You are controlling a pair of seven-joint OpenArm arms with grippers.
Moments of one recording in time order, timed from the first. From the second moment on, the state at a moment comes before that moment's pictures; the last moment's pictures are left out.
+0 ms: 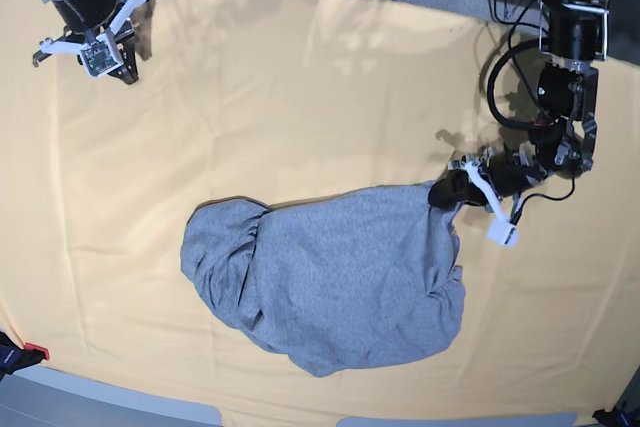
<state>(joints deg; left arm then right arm) -12.3 -28.0 5.0 68.9 -55.7 -31.9 48.8 -43.6 12.1 23.7 133.0 10.1 32.7 -33.2</state>
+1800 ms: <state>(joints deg) -14.9 -46.0 -10.8 68.2 -56.3 -36.0 54.2 8.8 12.3 -11.6 85.0 -8.8 33.0 -27.9</state>
